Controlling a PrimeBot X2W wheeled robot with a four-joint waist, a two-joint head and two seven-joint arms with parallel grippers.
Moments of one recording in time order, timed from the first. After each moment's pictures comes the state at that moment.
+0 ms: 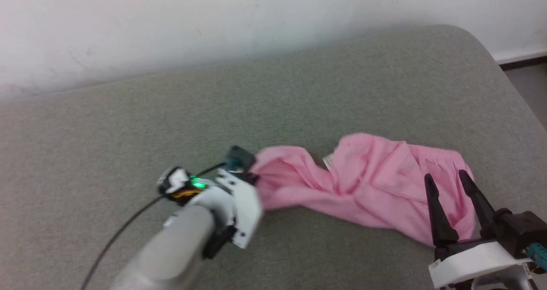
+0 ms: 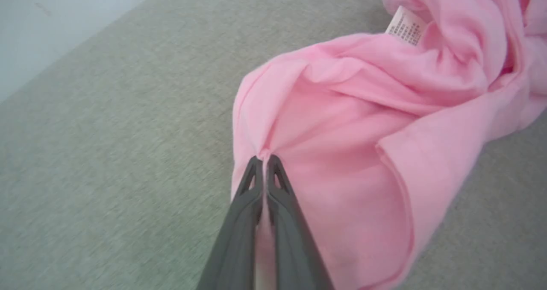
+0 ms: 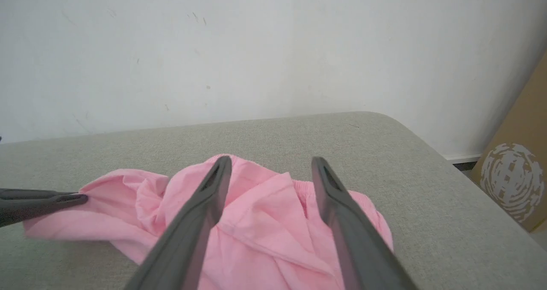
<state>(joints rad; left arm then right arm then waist) -0.55 0.21 -0.70 0.55 -0.35 -0.05 0.27 0.11 -0.05 -0.02 -0.13 0.14 0.13 -0.08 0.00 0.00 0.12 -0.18</state>
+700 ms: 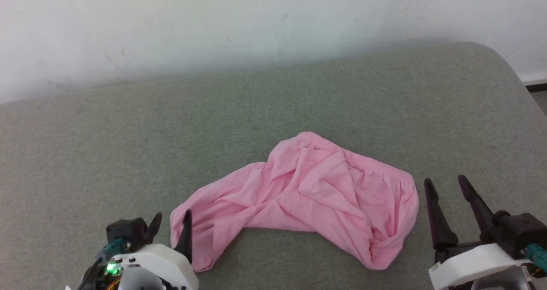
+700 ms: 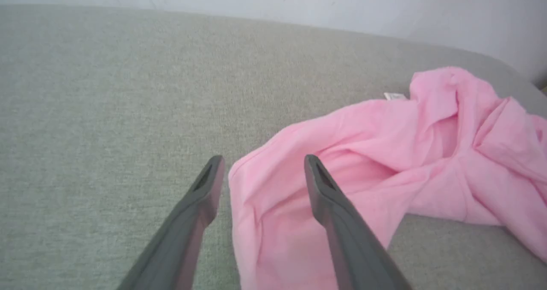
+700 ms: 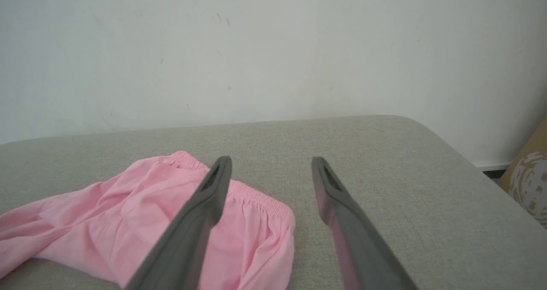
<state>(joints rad) -0.01 0.35 -0.36 0.10 -0.57 0.26 0.04 0.12 -0.05 -0.03 -0.13 0.14 0.13 -0.06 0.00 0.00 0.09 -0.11</state>
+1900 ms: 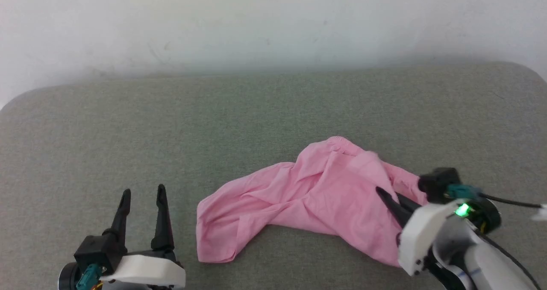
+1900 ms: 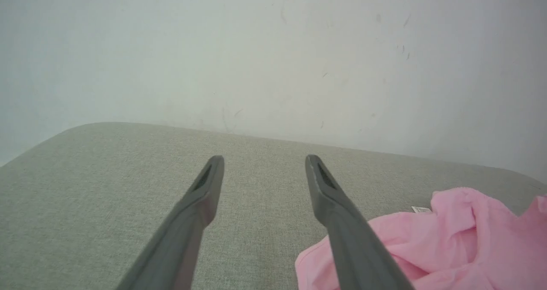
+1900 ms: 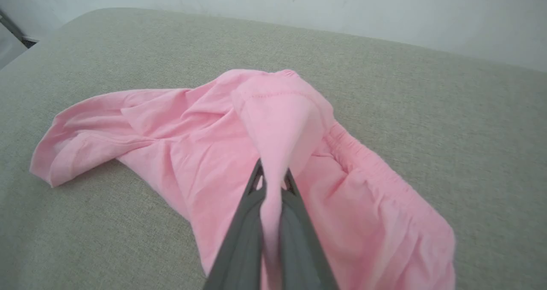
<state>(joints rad) 0.06 0.12 -0.05 0.04 -0.27 0.08 -0.26 -0.19 -0.28 0.35 0.18 0.41 0.13 0.25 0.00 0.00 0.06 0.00</state>
